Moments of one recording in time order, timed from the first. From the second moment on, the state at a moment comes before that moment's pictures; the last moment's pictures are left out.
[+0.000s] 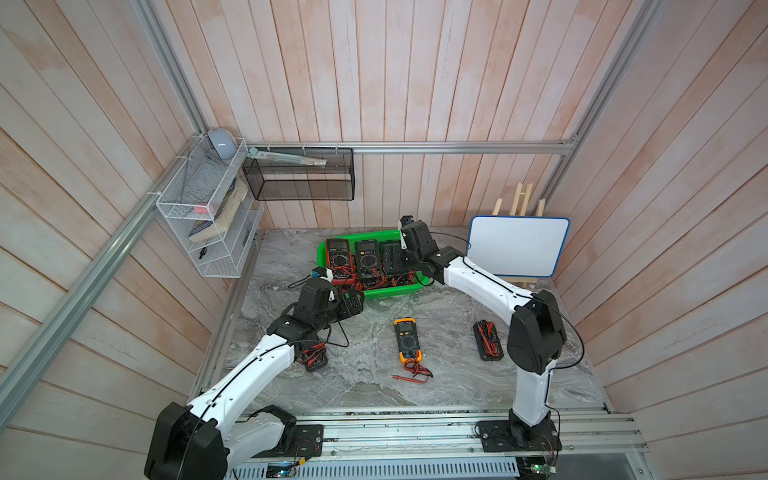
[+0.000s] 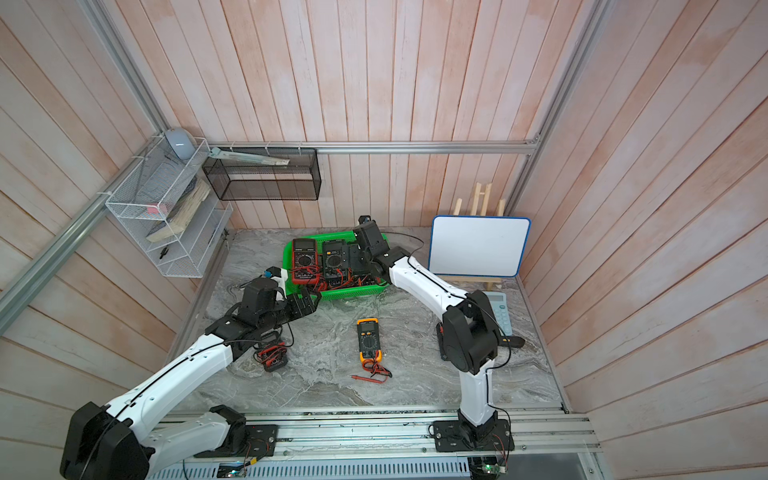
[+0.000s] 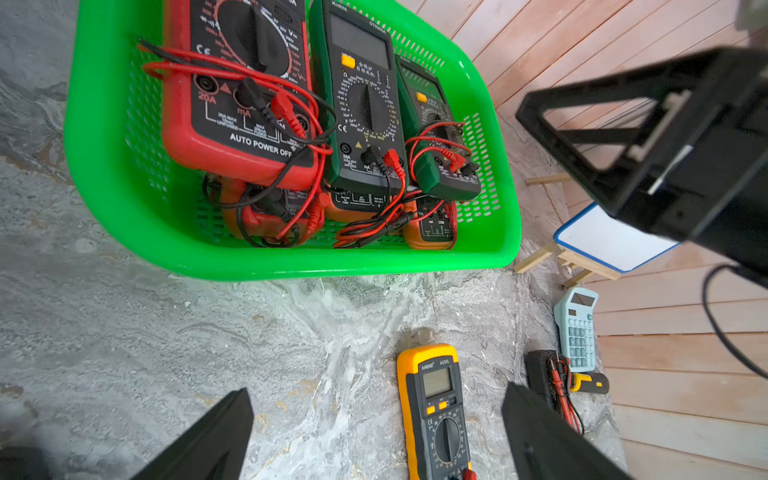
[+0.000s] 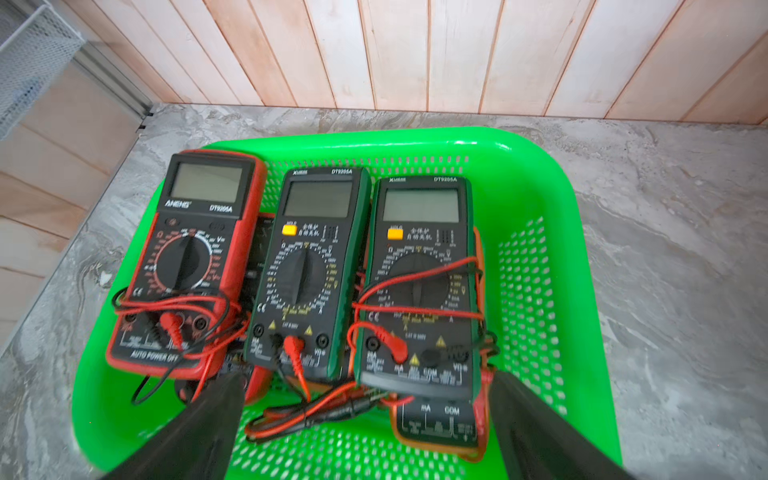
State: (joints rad) left arm -0.44 1.13 0.76 -0.25 0.11 -0.69; right arm 0.68 1.90 1.61 -0.38 0.13 0.39
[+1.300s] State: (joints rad) left arm -0.54 1.05 0.54 -0.16 0.15 -0.83; right arm 0.95 1.65 0.91 -0.33 0.21 0.63
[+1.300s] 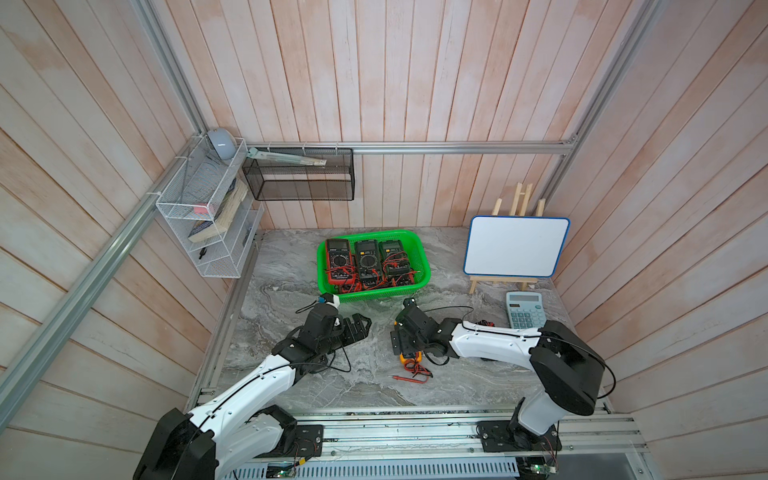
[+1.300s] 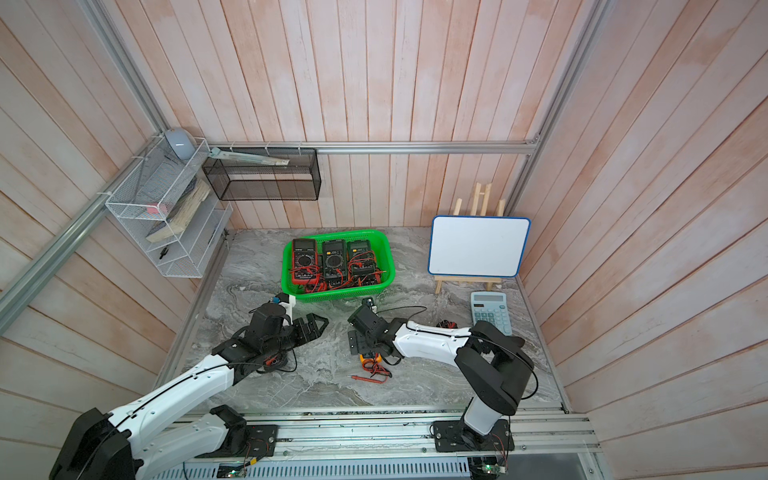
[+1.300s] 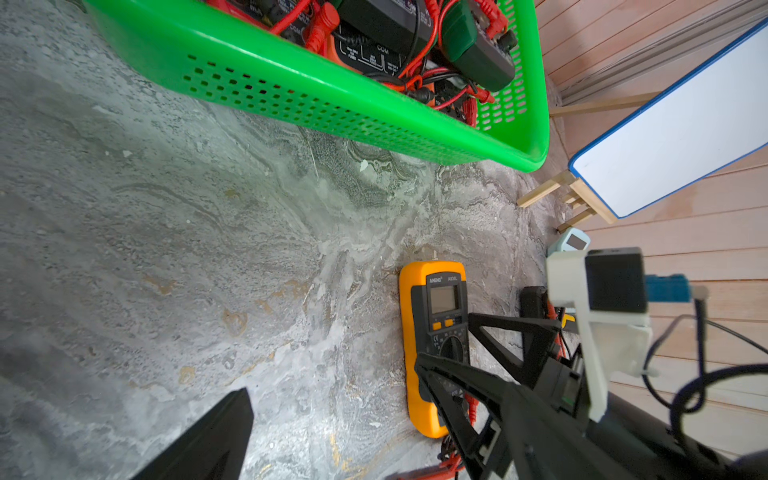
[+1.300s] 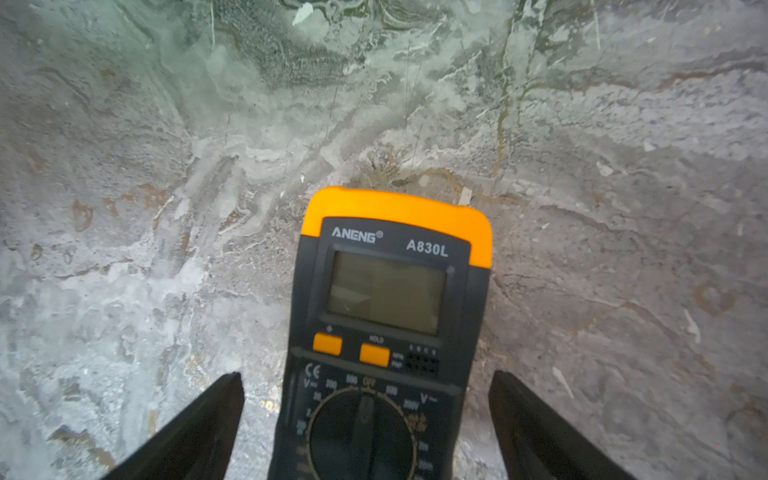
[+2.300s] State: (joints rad) left arm -0.54 1.01 0.54 -0.18 0.12 -0.85; right arm 0.96 1.58 0.95 -0.34 0.15 0.60
